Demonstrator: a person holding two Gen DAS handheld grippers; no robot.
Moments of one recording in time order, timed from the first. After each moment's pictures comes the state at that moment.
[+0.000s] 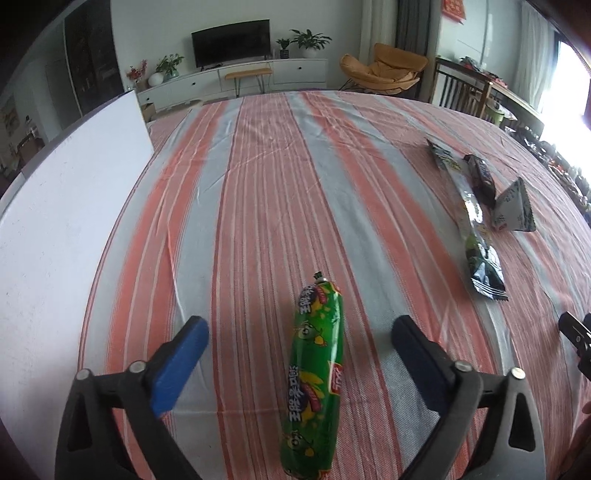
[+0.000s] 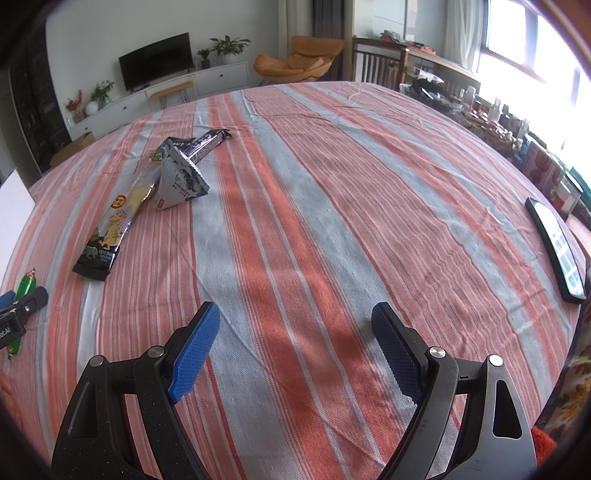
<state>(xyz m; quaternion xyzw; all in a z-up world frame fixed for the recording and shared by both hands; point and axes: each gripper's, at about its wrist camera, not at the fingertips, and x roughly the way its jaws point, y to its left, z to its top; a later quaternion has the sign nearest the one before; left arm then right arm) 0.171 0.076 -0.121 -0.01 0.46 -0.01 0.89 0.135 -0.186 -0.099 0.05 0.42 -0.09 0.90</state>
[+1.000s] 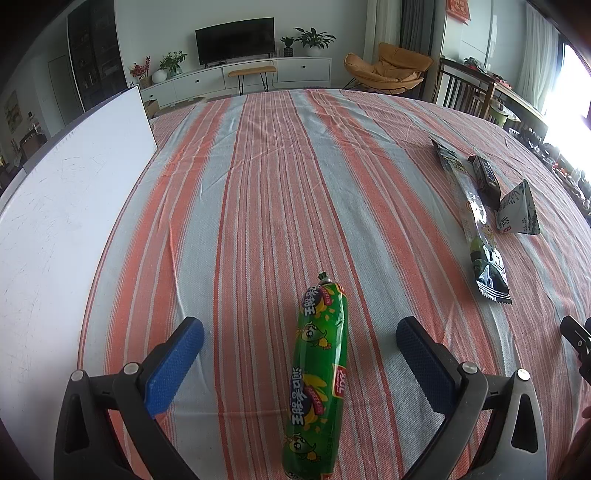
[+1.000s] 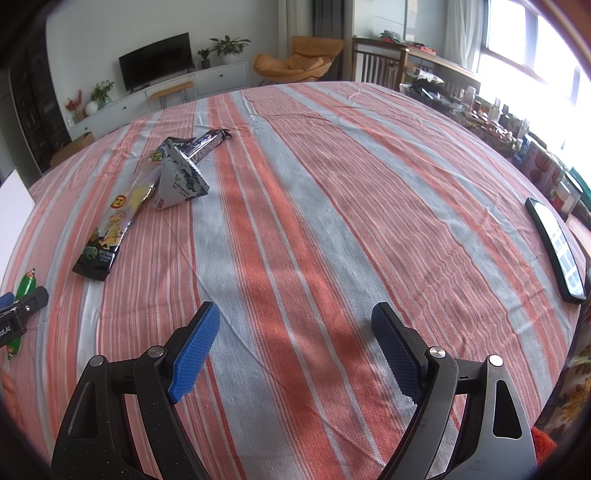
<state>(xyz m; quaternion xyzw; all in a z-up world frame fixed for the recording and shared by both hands) 0.173 0.077 -0.123 -0.01 0.46 0.00 0.89 0.135 -0.186 -0.099 0.05 0.42 -0.09 0.90</state>
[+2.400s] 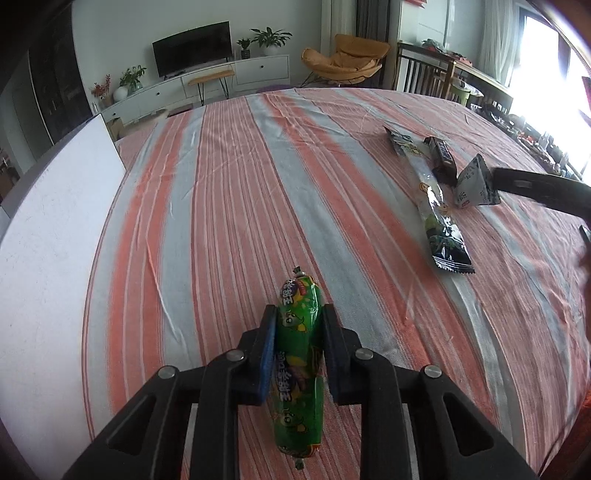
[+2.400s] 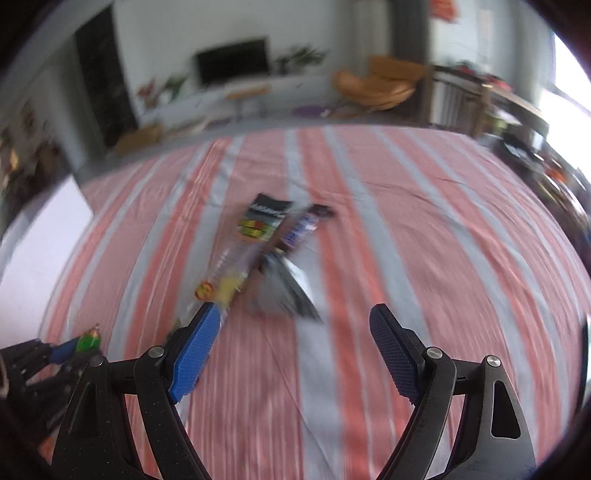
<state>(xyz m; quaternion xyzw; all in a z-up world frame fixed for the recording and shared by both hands) 0.166 0.070 -0.110 0.03 0.46 -0.08 0.88 0.253 -0.135 -0.059 -0.02 0.44 0.07 0.89</state>
